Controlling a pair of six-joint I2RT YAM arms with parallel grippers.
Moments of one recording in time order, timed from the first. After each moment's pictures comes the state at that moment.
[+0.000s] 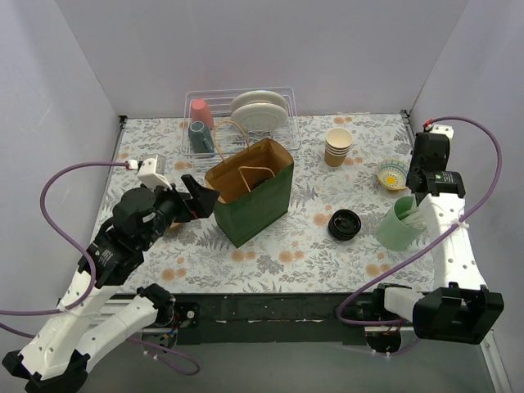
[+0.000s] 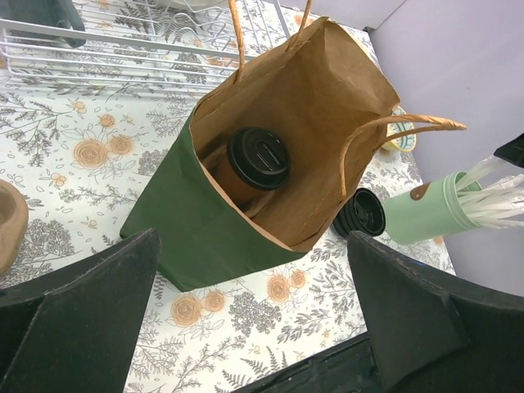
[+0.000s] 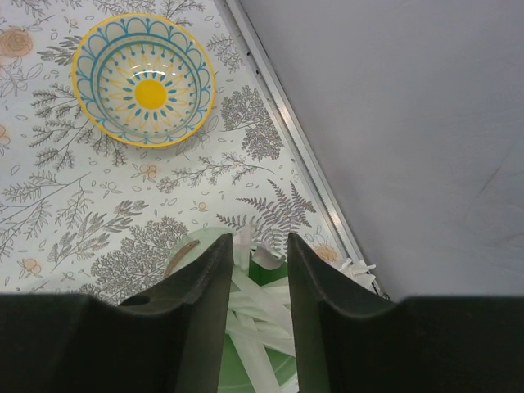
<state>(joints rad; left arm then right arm) -0.62 0.68 1.01 -0.60 -0.18 -0.60 -0.06 1.16 1.18 -0.75 0.46 0.05</state>
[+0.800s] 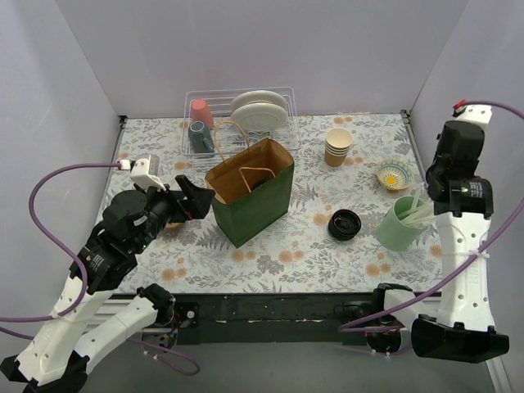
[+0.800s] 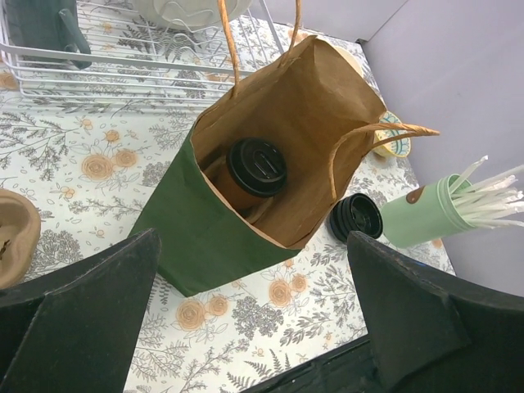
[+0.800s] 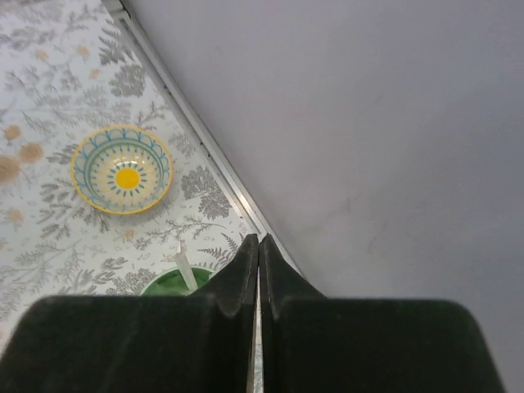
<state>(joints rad) -0.62 0.65 1.06 -0.63 -0.19 -0.57 -0.07 1.04 1.35 -0.79 0.56 -0.04</state>
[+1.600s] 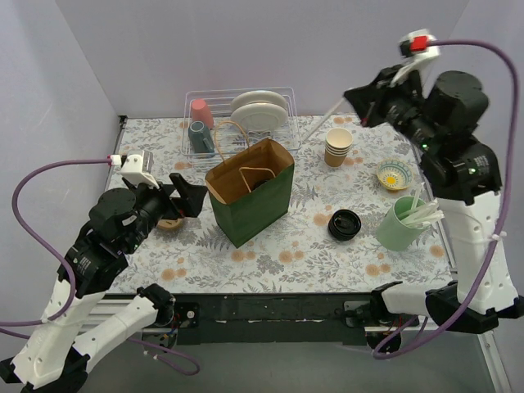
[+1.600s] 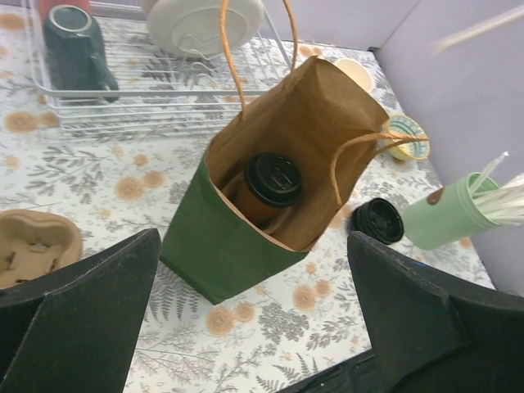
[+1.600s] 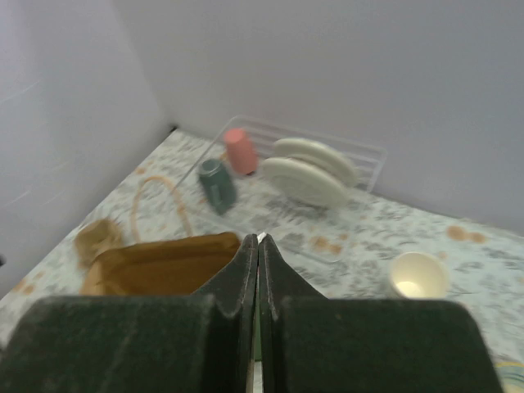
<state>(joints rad) -0.62 0.66 1.14 -0.68 -0.20 -0.46 0.30 1.25 1.99 -0.71 -0.16 0.14</state>
